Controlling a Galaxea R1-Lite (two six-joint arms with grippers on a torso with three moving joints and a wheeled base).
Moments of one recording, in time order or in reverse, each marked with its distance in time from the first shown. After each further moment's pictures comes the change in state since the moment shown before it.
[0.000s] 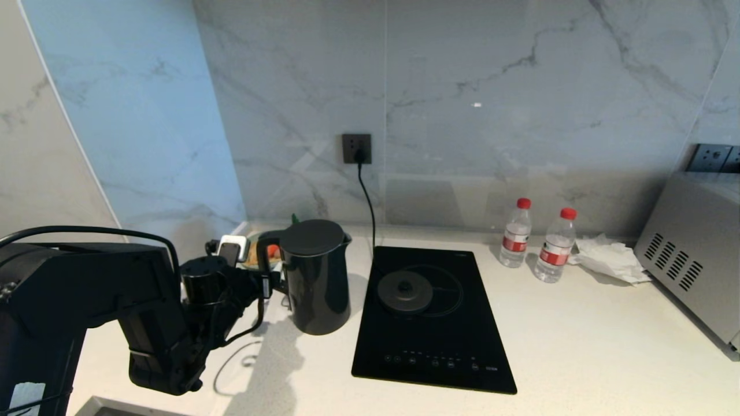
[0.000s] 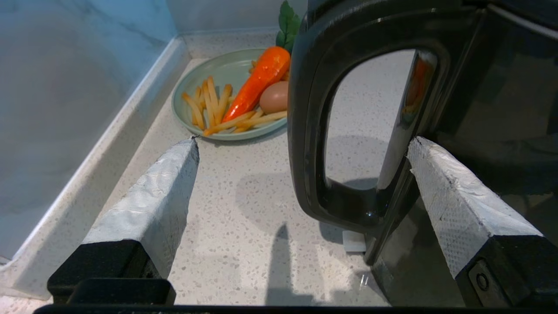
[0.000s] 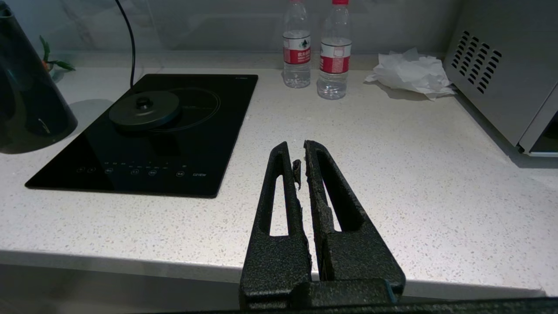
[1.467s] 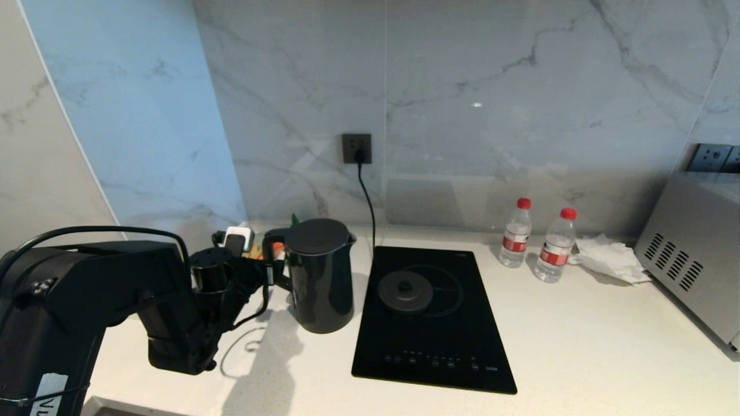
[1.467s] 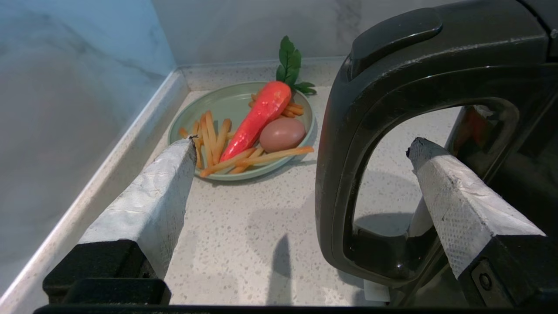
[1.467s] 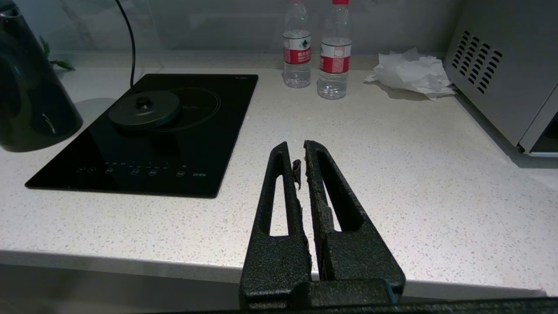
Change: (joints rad) left arm 0.025 0.079 -0.161 0.004 -0.037 0.020; right arm 0.000 0.000 0.000 0.000 0.000 0.000
